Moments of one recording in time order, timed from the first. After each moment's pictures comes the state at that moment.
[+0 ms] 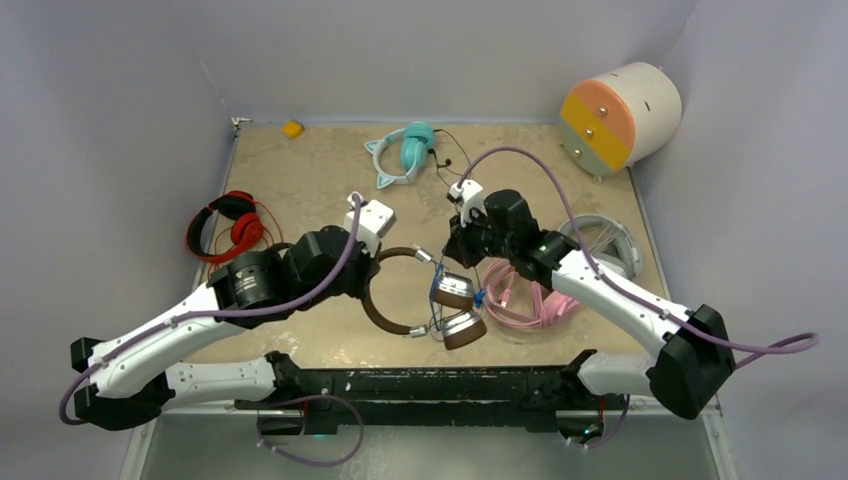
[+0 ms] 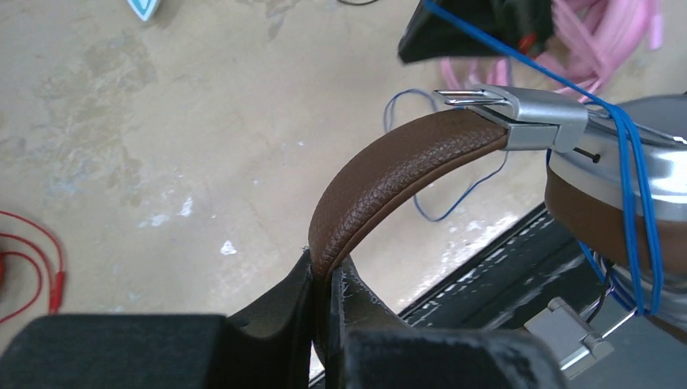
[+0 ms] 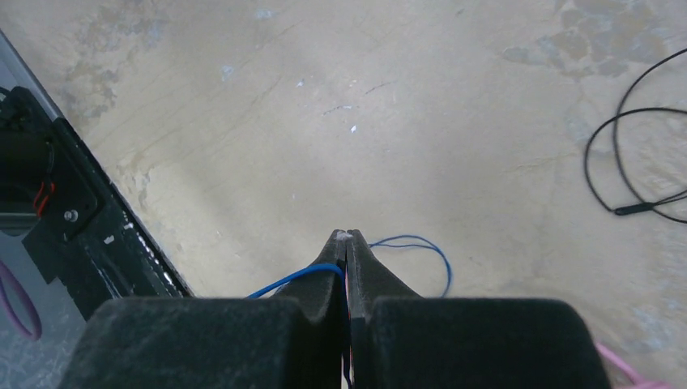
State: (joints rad) left arm -1.11 0.99 1.25 -0.94 -0.41 -0.28; right arm 0.69 1.26 1.00 -0.34 -0.25 0.12
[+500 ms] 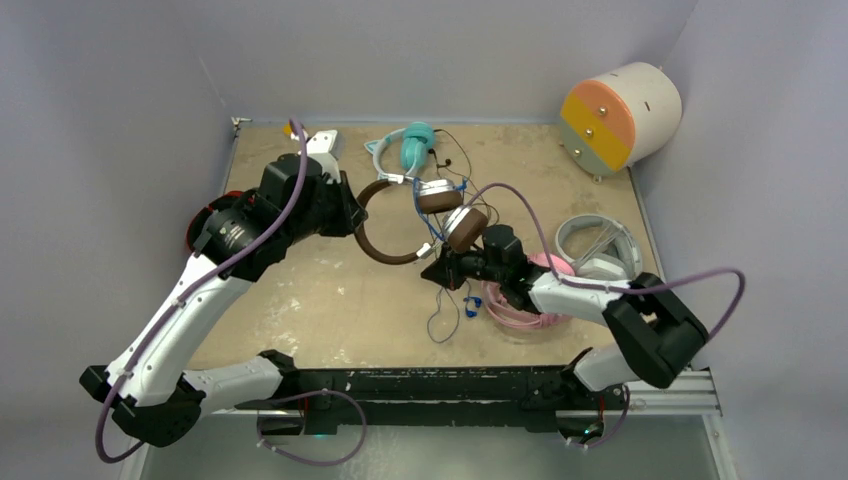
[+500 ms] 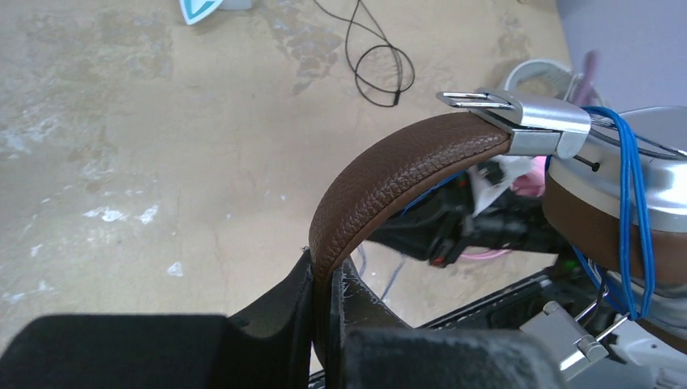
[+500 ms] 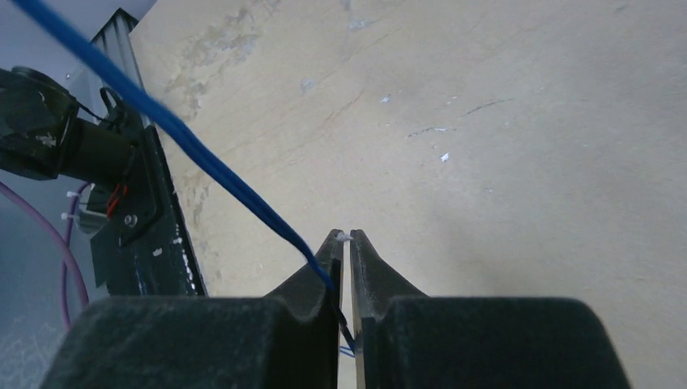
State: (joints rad) left arm -0.65 1.08 1.43 -0.92 -0.12 -0.52; right arm 0.70 1.39 0.58 0.44 -0.48 0.32
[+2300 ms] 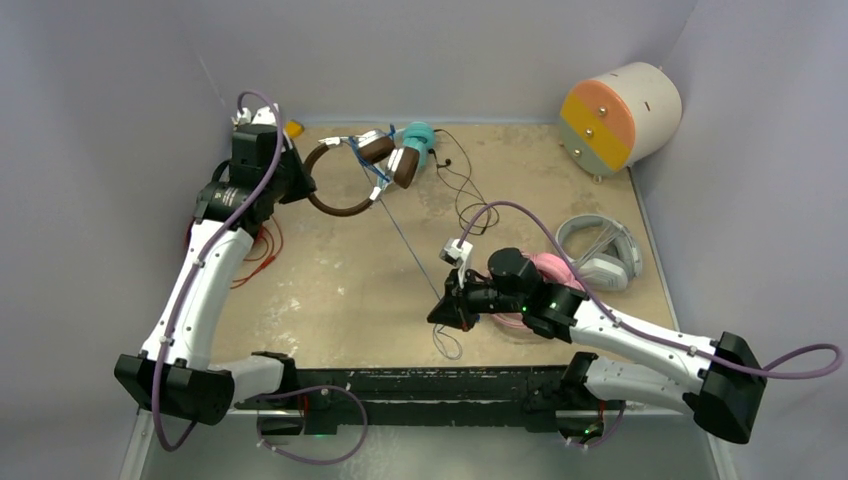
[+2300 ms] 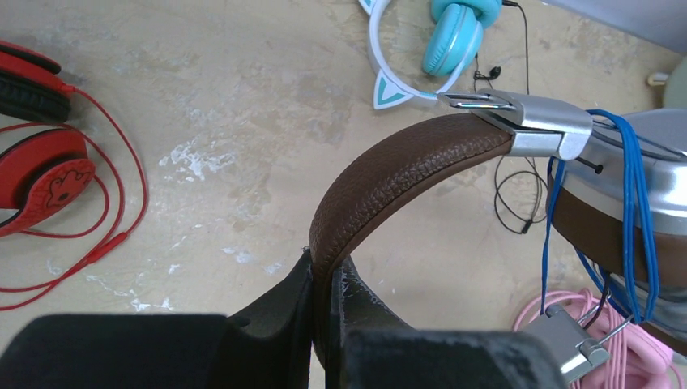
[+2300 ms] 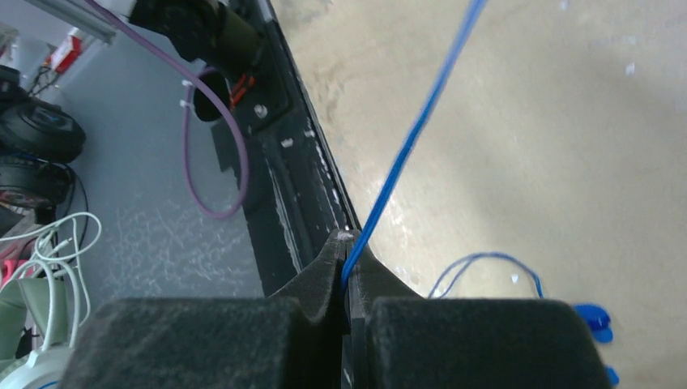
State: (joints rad) left arm -0.19 1.22 1.39 -0.77 -0.09 -0.44; right arm 0.95 1.02 0.64 -0.06 -0.45 0.35
